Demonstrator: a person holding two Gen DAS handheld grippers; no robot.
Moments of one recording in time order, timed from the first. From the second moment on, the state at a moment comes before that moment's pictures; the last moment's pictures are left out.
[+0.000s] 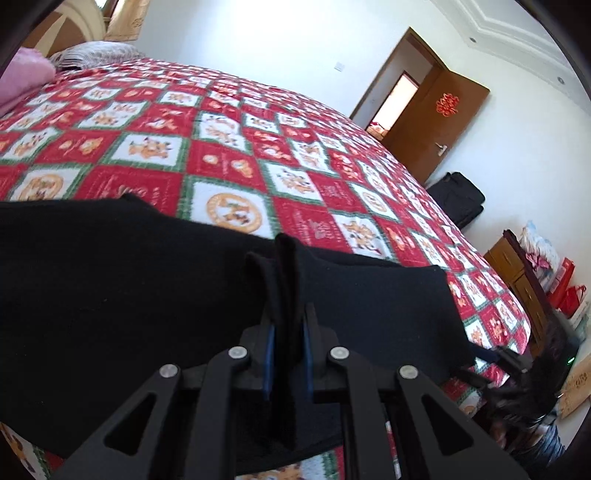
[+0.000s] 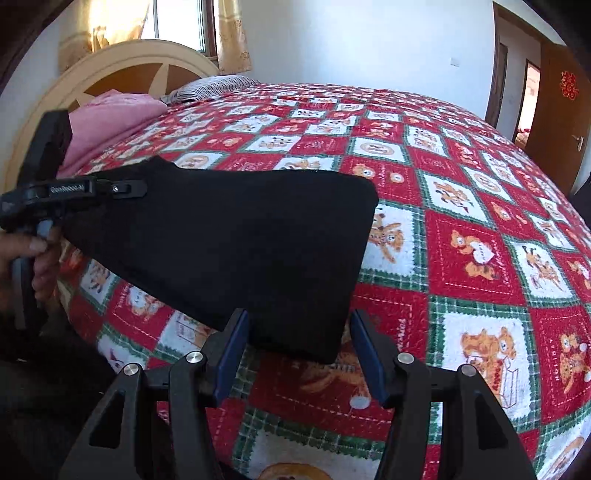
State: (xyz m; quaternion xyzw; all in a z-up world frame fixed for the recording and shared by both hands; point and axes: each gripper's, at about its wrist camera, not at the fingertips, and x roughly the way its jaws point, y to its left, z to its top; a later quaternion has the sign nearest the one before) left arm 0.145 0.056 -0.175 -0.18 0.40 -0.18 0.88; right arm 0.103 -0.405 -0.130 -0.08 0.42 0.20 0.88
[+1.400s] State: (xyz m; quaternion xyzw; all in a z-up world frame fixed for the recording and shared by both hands) left arm 0.129 0.038 -0.177 -0.05 0.39 -0.14 0.91; right arm 0.103 -0.417 -0.097 -0.10 0.38 0.17 0.90
